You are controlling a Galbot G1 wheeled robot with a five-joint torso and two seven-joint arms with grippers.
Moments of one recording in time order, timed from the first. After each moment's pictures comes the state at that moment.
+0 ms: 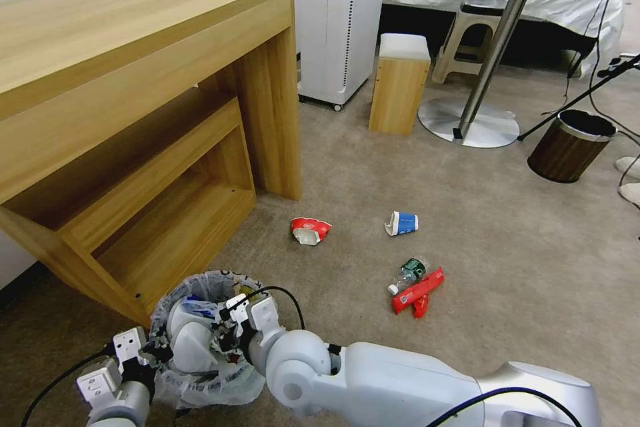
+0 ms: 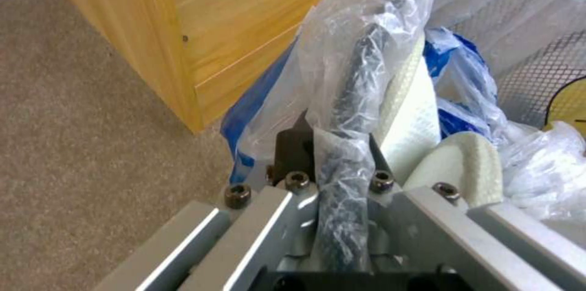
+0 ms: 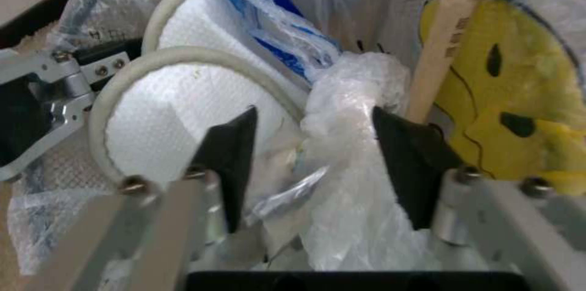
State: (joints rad) left arm 1.72 -1.52 -0.81 -2.16 -0.41 0.49 -0.14; right arm -0.52 1.27 -0.84 1.84 1.21 -0.43 0.76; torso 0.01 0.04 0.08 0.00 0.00
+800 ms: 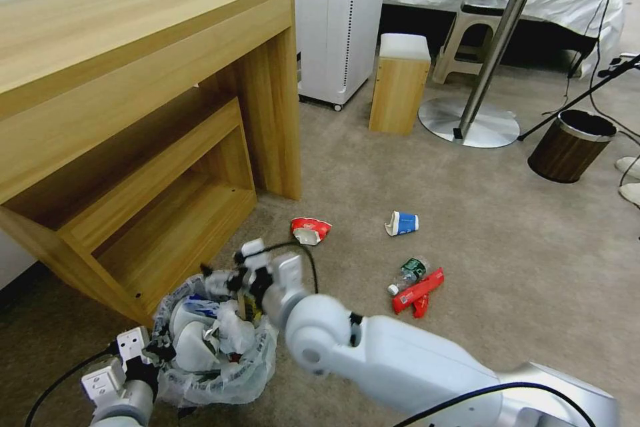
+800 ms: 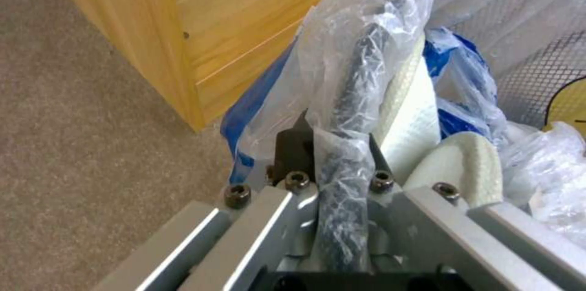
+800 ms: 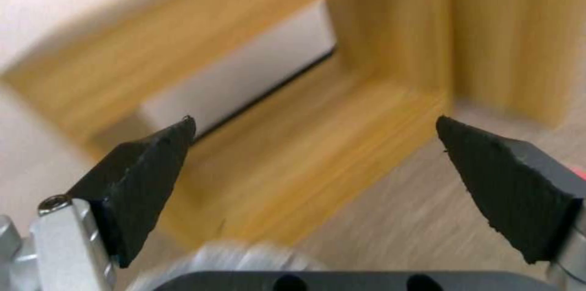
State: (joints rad) left arm 1.71 -1.52 -0.81 -2.15 -0.40 0.48 -0.13; right arm -0.56 1.19 -0.55 1.92 1.01 -0.19 0.59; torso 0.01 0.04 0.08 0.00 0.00
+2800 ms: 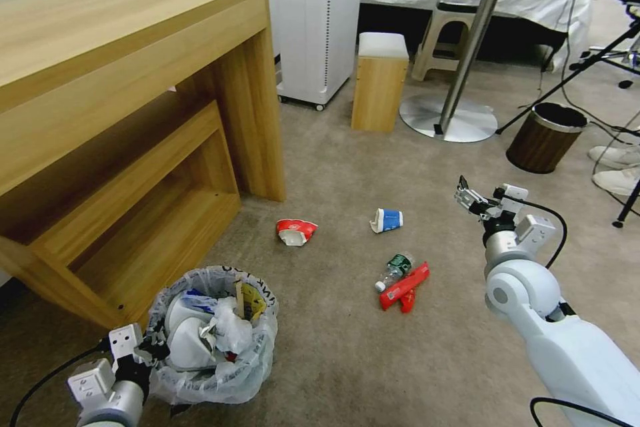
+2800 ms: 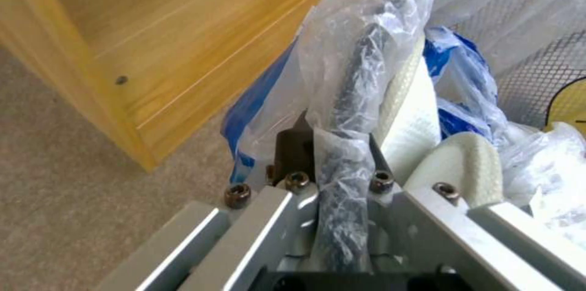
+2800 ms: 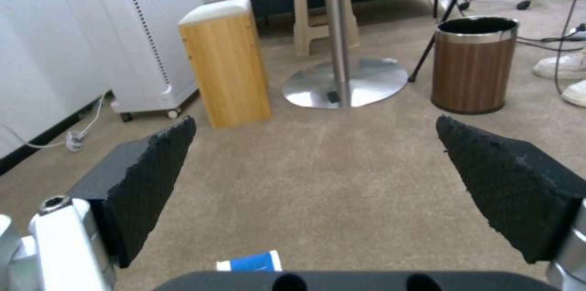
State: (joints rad) left arm 1.76 -1.46 -0.81 -2.20 -0.44 0.46 -0.12; right arm -1.05 0.92 0.34 1.87 0.81 -0.08 0.54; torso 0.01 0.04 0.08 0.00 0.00
